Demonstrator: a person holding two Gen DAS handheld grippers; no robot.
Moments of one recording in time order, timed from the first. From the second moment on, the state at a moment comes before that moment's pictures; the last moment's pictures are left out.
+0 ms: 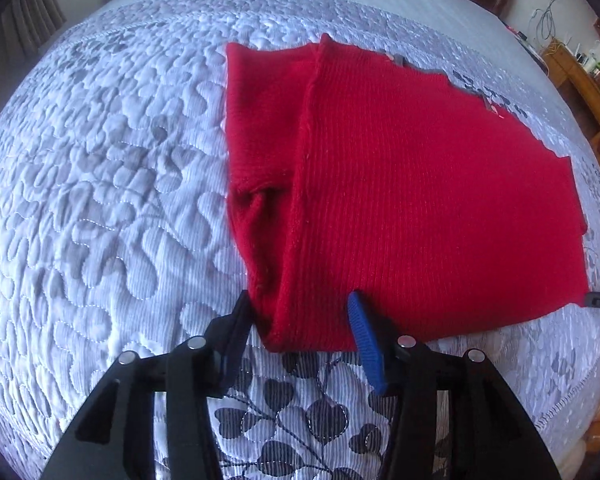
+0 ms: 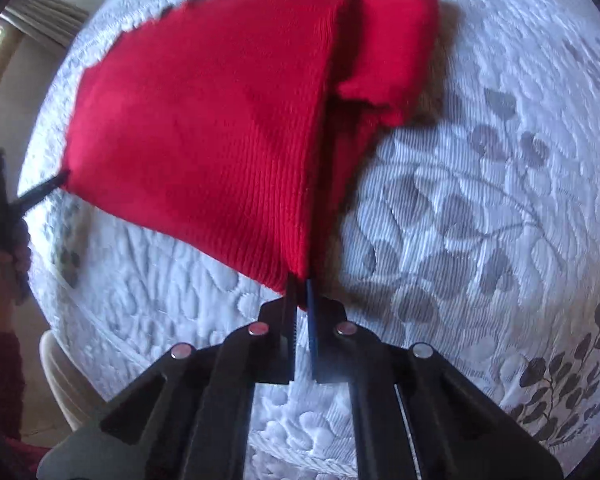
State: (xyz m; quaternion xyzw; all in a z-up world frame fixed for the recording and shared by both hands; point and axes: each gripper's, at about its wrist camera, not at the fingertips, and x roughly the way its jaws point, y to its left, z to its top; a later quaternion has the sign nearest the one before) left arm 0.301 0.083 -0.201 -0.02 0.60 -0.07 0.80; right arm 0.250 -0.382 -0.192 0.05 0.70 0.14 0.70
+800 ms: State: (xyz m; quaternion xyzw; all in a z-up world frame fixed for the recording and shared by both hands) left arm 0.322 0.094 -0.202 -0.12 0.63 -0.09 0.76; right arm 0.268 -0.407 -0.207 0.21 0.69 0.17 0.67
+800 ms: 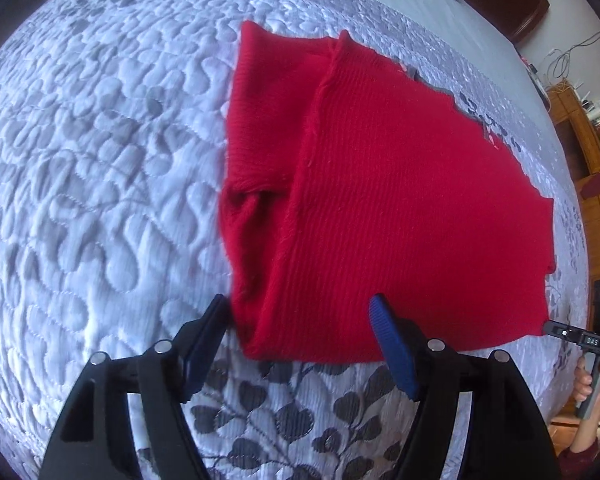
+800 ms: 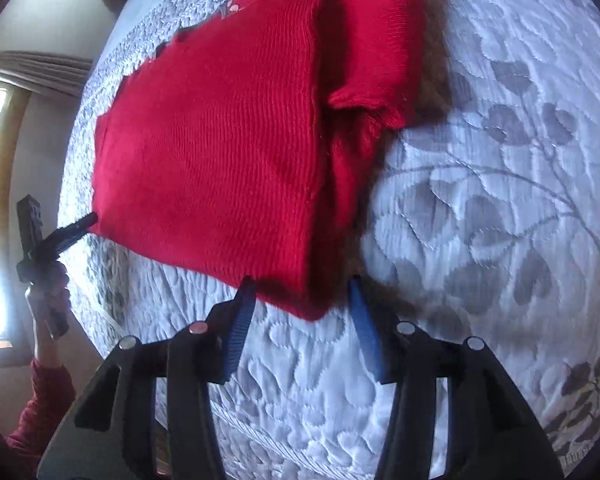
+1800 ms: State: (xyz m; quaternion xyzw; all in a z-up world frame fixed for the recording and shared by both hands) left arm 0.154 0.050 -0.148 -0.11 0.63 -0.12 0.76; right arm 0.090 -0.456 -0.127 0.13 0.68 0.15 0.71
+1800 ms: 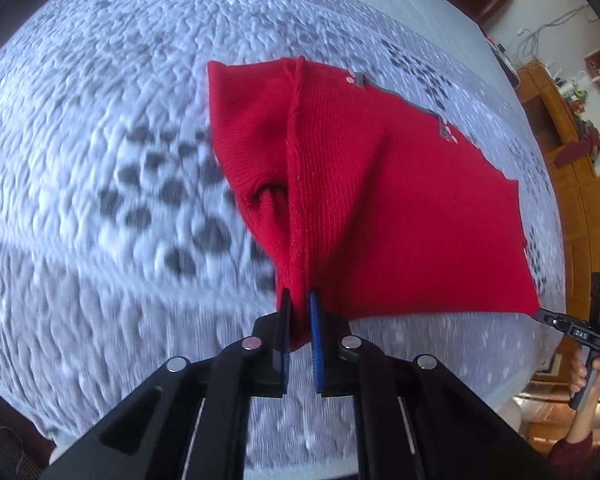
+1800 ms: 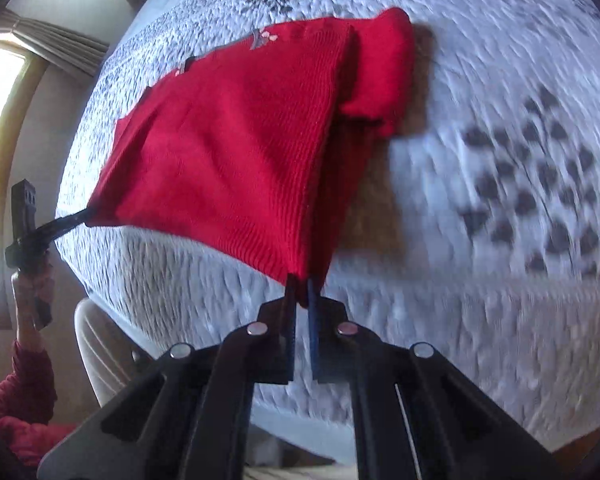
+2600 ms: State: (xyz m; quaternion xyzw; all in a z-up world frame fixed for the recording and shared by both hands) left arm 0.260 0.029 -0.130 -0.06 0.60 -0.11 0.79; right arm 0.235 -0.464 -0.133 0.15 0.65 0.11 0.74
